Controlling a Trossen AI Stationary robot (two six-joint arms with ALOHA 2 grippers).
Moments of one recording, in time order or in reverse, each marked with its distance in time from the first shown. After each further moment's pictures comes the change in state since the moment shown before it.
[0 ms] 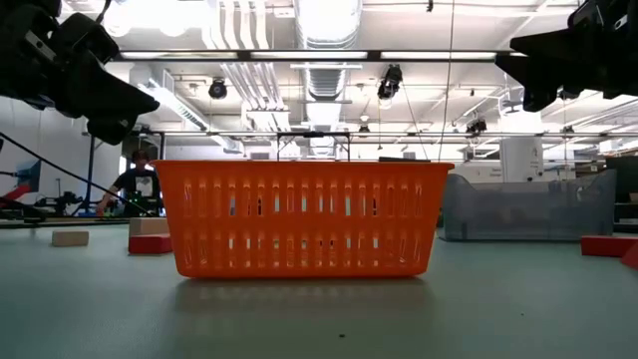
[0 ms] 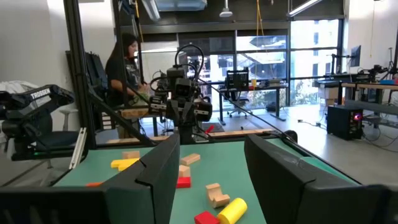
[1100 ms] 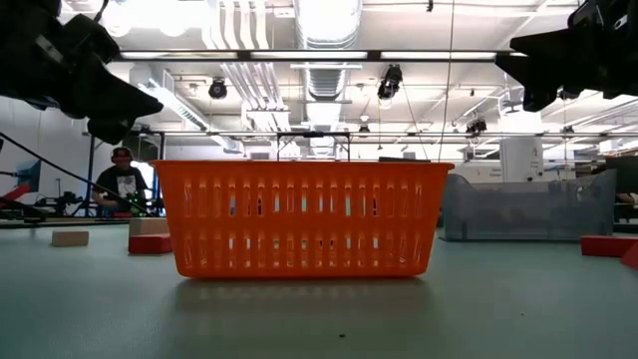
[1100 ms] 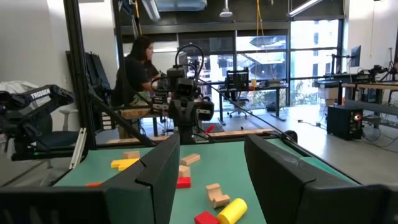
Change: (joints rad) left arm 0.000 0.000 0.000 0.014 -0.097 0.000; right arm 0.000 0.000 0.000 0.002 0.000 0.000
